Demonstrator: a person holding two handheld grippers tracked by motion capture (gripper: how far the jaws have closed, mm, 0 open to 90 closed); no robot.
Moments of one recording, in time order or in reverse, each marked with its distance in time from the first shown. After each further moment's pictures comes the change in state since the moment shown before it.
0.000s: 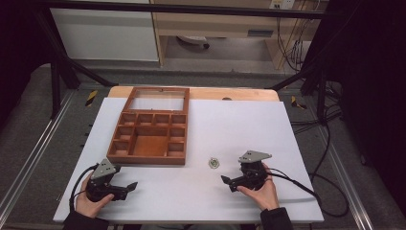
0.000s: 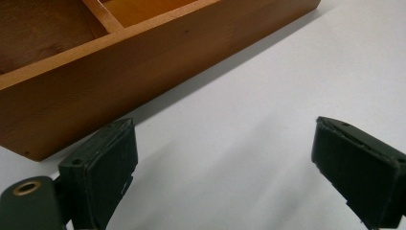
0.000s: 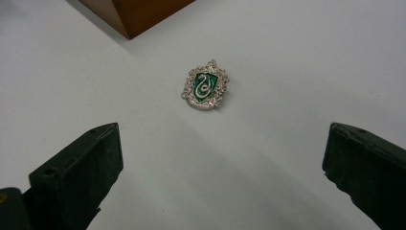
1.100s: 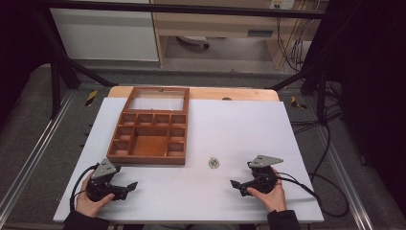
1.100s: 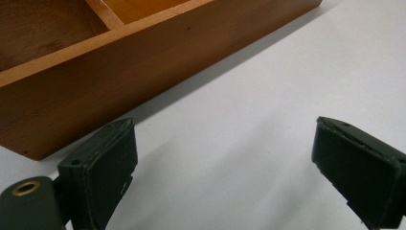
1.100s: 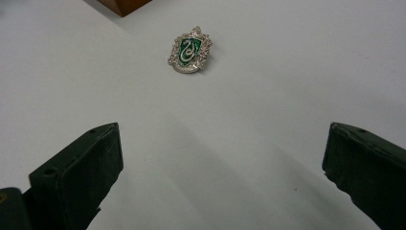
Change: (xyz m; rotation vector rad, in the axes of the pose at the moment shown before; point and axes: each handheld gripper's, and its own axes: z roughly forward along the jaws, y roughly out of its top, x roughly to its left) left arm 0.001 0.000 0.001 0.006 0.000 -0.001; right arm -0.017 -0.027 -0.014 -0.004 0.029 0.023
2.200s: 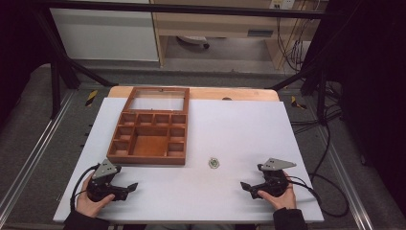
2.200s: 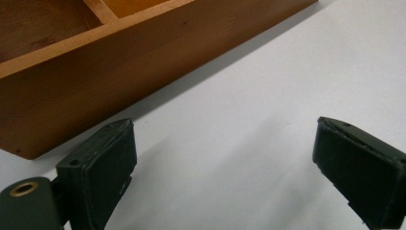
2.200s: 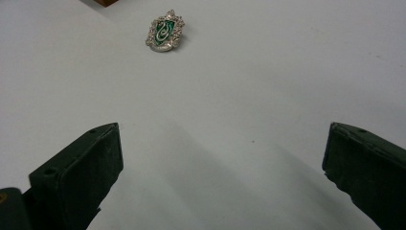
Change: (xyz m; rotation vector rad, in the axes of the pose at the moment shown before) left arm 0.000 -0.001 0.002 0.012 -0.004 0.005; right arm -0.017 -0.021 -0.020 -0.018 -0.017 0.023
